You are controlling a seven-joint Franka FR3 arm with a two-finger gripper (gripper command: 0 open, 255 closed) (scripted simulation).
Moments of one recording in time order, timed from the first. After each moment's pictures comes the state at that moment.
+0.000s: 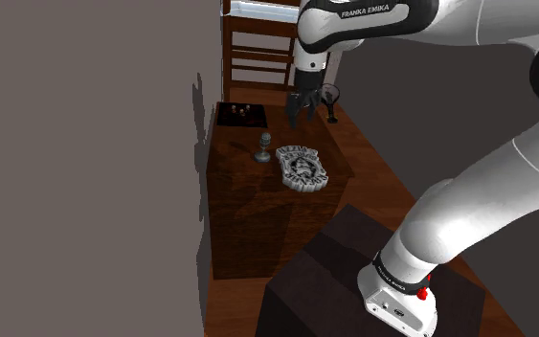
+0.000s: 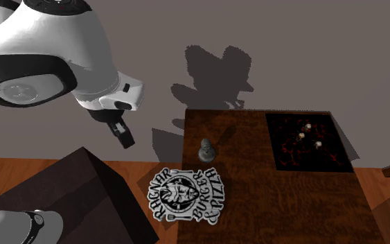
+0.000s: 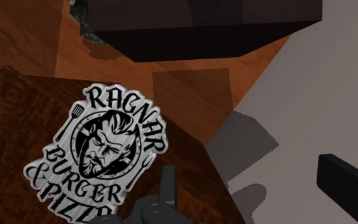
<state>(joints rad) -0.07 -0.30 -0.04 -2.16 0.01 1.75 -0.12</state>
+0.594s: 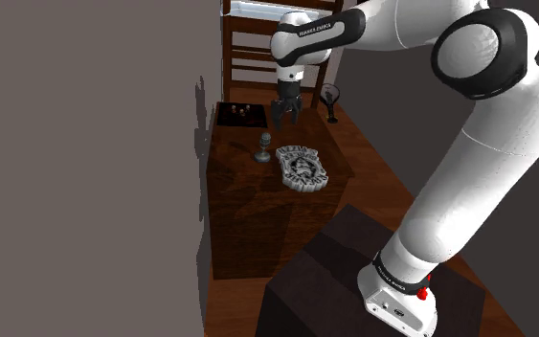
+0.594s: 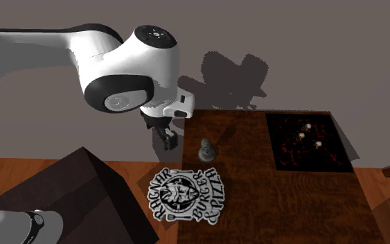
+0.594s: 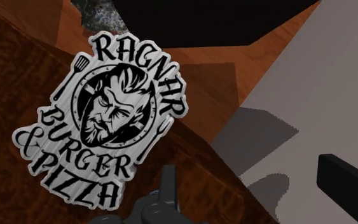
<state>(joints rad) -0.10 0.05 -0.08 -1.93 0.02 1.82 -0.21</state>
